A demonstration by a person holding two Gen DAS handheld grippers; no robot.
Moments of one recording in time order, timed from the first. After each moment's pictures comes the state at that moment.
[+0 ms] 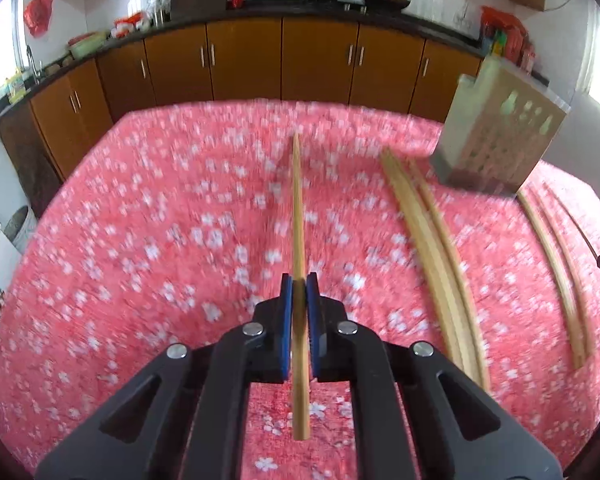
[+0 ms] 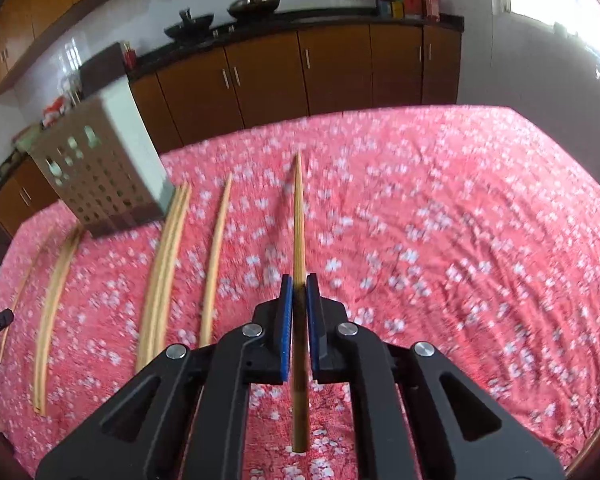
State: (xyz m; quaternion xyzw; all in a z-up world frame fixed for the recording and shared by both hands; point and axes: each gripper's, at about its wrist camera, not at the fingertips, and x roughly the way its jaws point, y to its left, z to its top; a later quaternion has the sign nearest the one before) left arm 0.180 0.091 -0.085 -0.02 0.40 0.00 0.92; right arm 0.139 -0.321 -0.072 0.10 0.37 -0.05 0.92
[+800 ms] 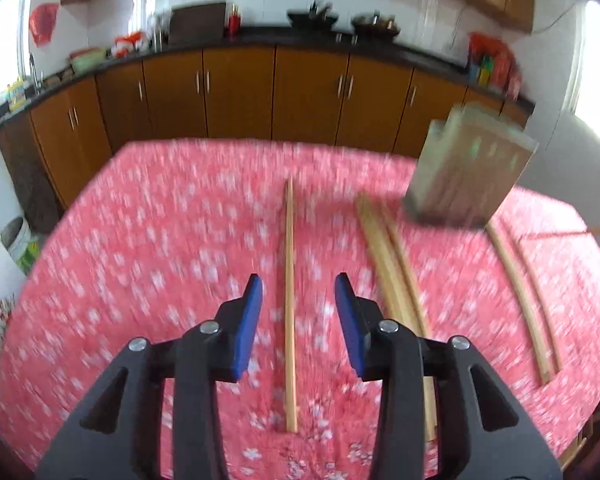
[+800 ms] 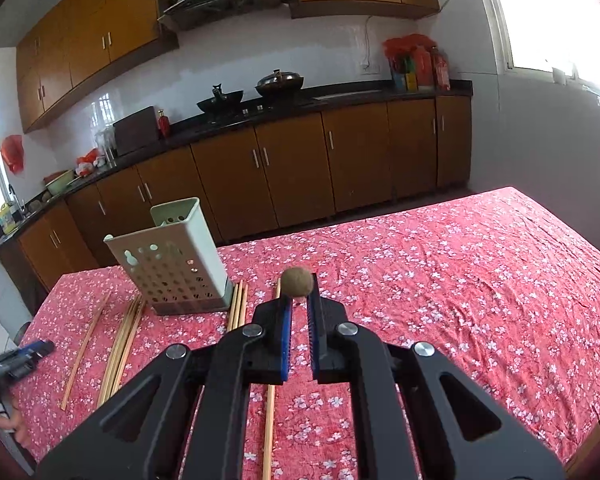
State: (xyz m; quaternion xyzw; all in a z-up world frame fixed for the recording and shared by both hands) left arm 0.173 0.080 -0.064 -0.03 0.38 -0.01 0.92; right arm 0.103 -0.312 0.014 0.10 0.25 -0.01 0.96
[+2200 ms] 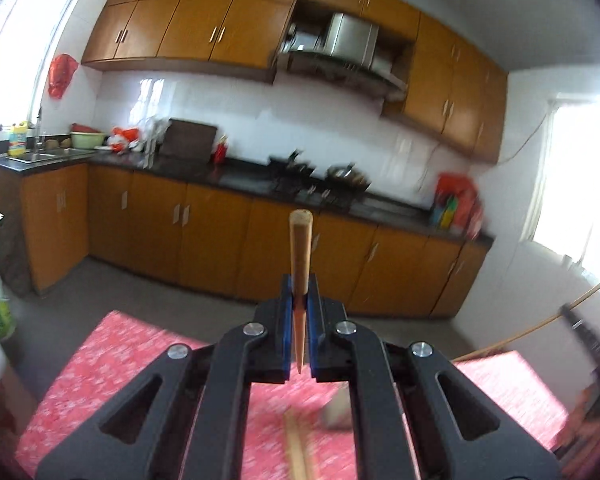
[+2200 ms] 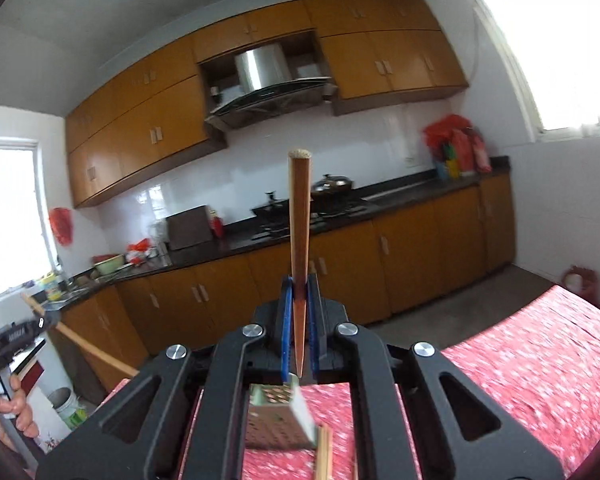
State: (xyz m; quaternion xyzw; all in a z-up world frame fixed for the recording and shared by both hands) left arm 0.184 0.081 0.163 -0.12 0.12 -0.05 0.98; right arm 0.130 -0.283 0.145 0.13 0.07 0.06 0.99
